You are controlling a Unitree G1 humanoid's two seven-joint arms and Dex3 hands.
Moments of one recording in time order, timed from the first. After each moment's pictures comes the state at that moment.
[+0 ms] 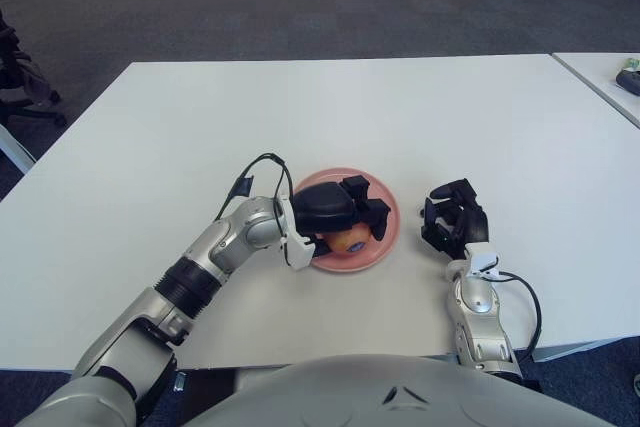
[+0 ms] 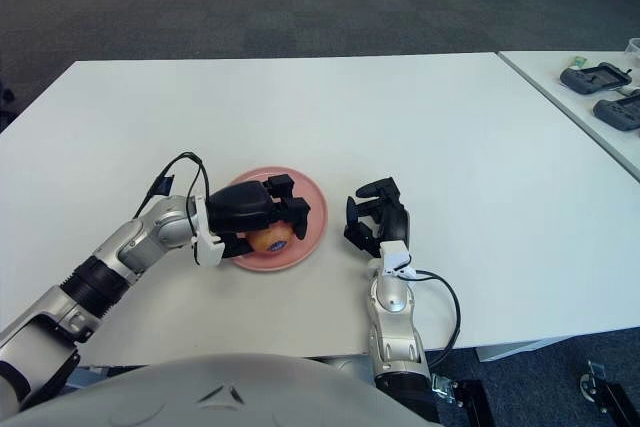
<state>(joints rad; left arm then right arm) -0.33 0.40 -0.55 0.16 0.61 -0.72 -0.36 0.22 0.07 -0.01 0.10 -0.14 -0.31 -0.23</state>
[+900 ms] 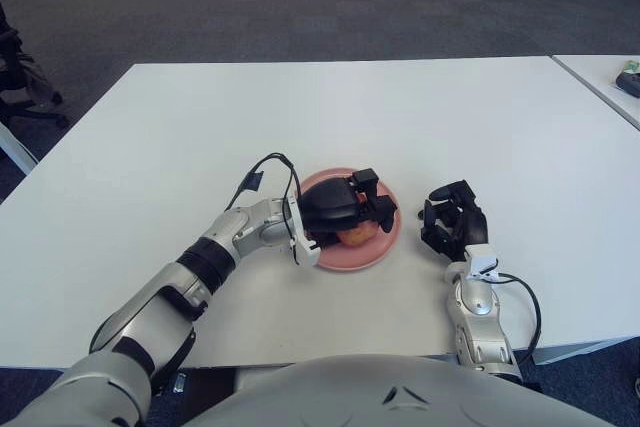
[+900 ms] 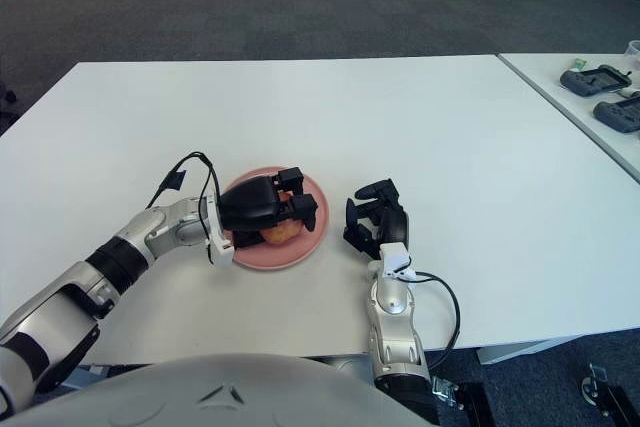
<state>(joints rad) -0.44 0.36 -0.66 0.48 0.87 -0.89 0.15 0.23 0.08 -0.01 0.10 -0.13 -0.32 -0.22</state>
